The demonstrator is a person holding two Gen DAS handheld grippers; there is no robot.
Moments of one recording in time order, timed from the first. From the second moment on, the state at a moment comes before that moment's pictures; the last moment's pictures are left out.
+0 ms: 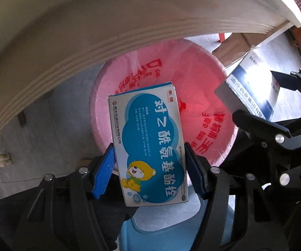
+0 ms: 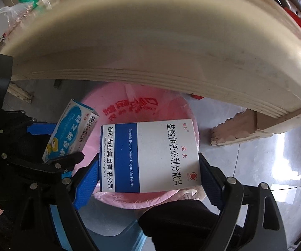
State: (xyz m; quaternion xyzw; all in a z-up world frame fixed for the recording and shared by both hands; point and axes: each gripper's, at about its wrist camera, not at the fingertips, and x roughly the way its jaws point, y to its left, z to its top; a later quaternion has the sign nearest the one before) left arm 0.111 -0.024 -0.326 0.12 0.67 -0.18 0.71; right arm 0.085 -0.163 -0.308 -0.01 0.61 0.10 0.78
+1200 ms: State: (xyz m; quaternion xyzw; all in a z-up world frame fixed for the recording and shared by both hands) left arm 0.126 -0.038 -0.390 0.17 0.71 -0.12 0.67; right arm 0.107 -0.165 -0.377 0.00 0.67 0.10 0.73
